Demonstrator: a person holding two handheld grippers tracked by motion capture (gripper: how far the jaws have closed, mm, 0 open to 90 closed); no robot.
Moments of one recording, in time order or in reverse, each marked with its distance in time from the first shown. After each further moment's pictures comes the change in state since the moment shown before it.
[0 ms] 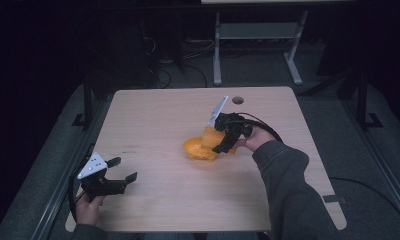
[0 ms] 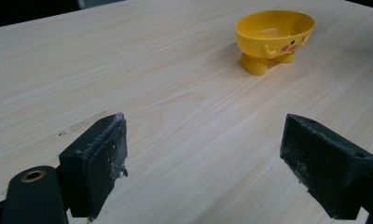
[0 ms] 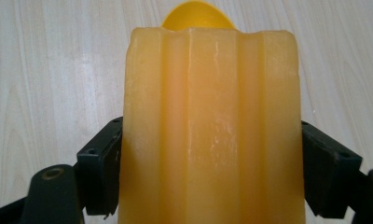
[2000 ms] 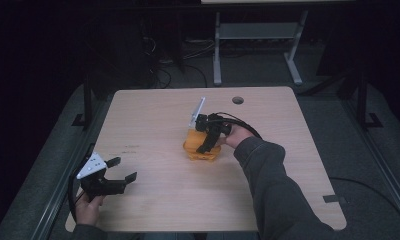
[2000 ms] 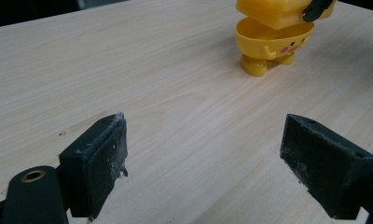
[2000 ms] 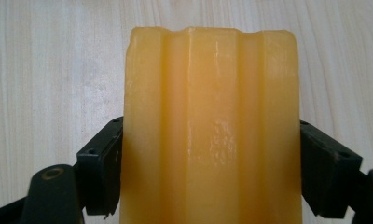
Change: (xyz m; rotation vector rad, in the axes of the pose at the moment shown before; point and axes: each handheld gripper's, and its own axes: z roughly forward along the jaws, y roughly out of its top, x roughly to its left) left arm 0.002 0.000 -0.001 0.005 -0.002 0.007; right arm -0.010 0.039 0.047 0.029 0.069 -0.068
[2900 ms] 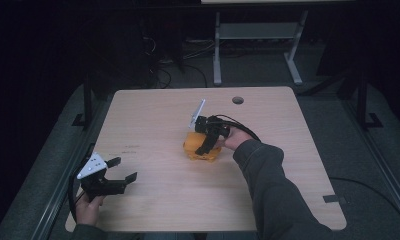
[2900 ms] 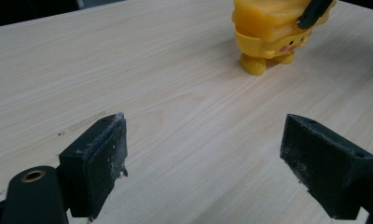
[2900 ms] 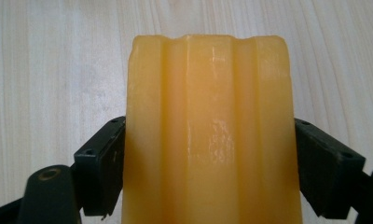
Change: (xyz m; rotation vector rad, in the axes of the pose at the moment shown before) left arm -0.001 0.000 0.000 0.000 -0.002 0.001; right arm -0.001 -0.003 0.010 -0.025 0.018 0.038
